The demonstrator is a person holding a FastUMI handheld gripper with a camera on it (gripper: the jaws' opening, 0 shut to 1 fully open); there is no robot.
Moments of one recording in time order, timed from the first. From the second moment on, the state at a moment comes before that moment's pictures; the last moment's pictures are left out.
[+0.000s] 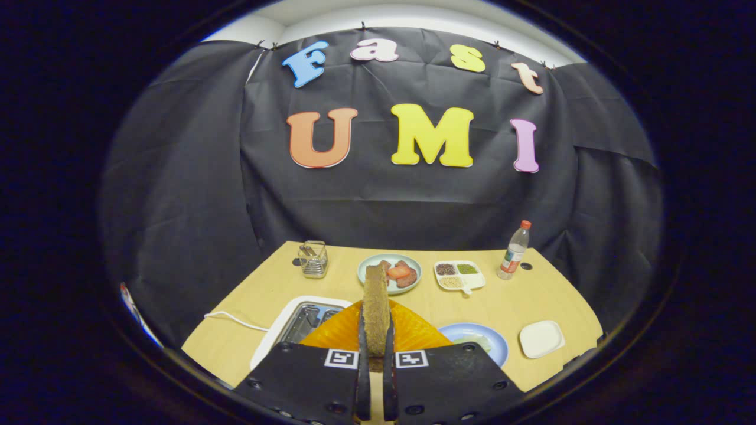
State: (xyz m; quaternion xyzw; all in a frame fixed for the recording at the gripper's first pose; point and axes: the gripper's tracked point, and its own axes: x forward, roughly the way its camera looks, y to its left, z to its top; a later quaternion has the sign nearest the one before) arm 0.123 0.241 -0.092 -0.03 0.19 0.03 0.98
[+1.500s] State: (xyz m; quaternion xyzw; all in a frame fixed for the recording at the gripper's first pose) arm 0.160 0.075 -0.247 0.03 0.32 0.02 0.95
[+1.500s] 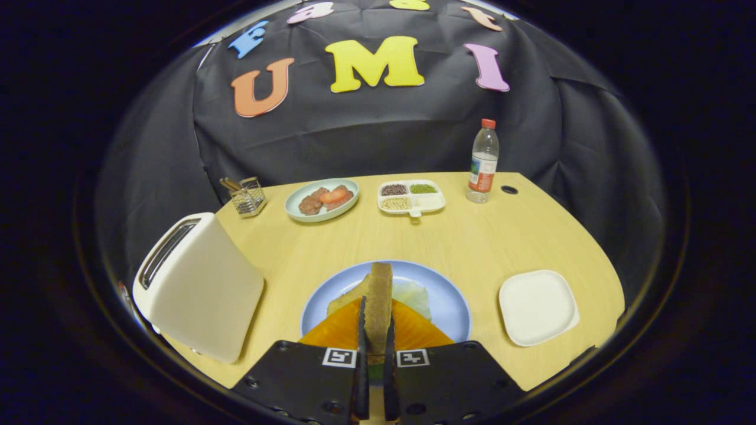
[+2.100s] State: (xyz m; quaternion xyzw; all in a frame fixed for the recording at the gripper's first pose) arm 0.161 0.038 -0.275 0.03 0.34 0.01 0.94
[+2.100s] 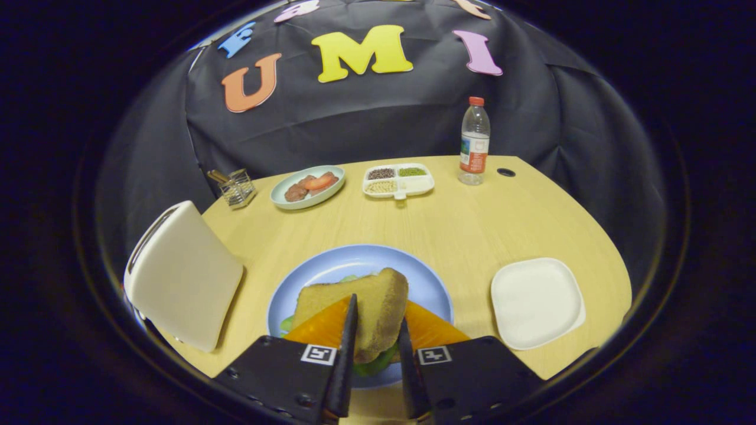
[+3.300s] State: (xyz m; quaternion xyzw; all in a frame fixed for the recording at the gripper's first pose) arm 0.069 0.035 -0.110 -0.01 0.16 -0.03 0.99
